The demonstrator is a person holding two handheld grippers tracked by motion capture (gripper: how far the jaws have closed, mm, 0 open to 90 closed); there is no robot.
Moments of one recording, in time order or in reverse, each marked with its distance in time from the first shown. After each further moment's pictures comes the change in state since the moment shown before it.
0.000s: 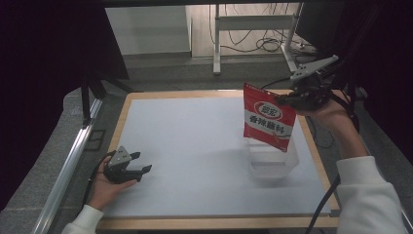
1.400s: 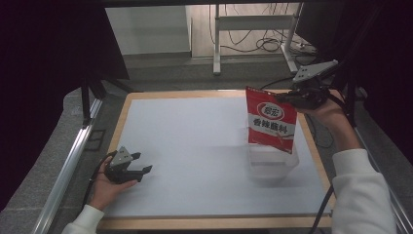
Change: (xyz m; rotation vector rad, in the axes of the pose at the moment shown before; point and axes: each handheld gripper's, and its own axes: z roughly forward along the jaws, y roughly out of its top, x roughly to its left) left arm 0.000 -0.001 0.003 0.023 0.009 0.008; right arm -0.029 -0.020 0.025 -0.086 0.032 -0.071
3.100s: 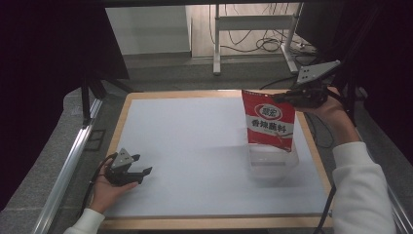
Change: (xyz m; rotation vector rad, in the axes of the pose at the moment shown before) left arm -0.009 0.000 -0.003 0.022 0.030 -0.018; right arm -0.019 -0.014 0.010 -0.113 0.165 -0.095
